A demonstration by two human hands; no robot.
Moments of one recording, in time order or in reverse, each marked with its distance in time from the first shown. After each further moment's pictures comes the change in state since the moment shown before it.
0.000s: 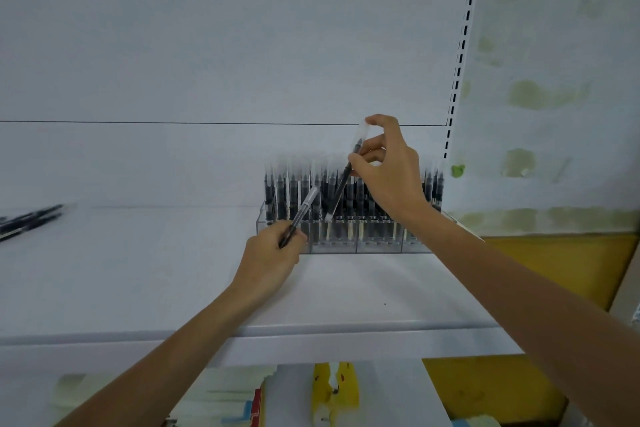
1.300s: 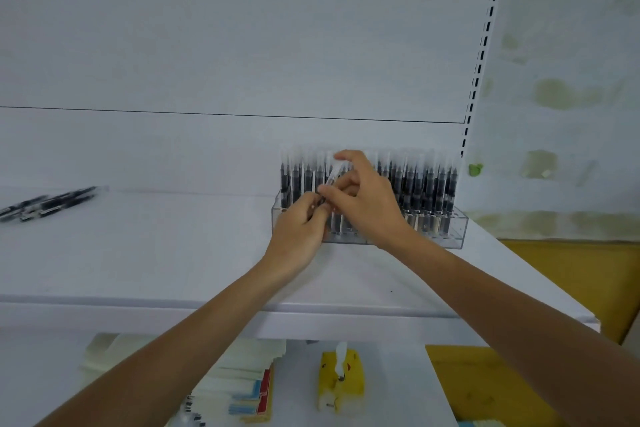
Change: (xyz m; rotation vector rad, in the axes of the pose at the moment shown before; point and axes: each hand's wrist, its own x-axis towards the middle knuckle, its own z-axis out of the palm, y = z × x) left_hand -0.006 0.030 0.009 -0.108 0.017 0.088; right_hand -0.043 -0.008 0.029 0.037 -0.276 0.051
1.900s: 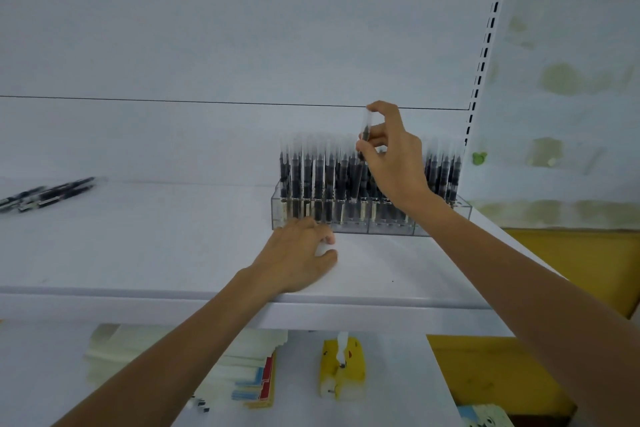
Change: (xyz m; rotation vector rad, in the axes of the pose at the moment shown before) left_hand -0.006 -0.037 -0.003 0.794 -0.375 0.110; right_hand 0.035 0.023 -0.029 -0.197 0.234 -0.204
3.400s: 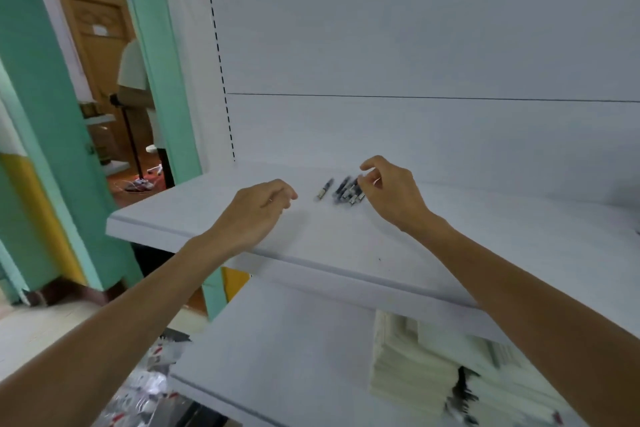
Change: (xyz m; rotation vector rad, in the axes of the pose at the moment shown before) left_hand -0.232 -0.428 -0.224 -0.294 0.322 -0.427; right_hand -0.011 -0.259 0.434 0.039 -0.469 0.149
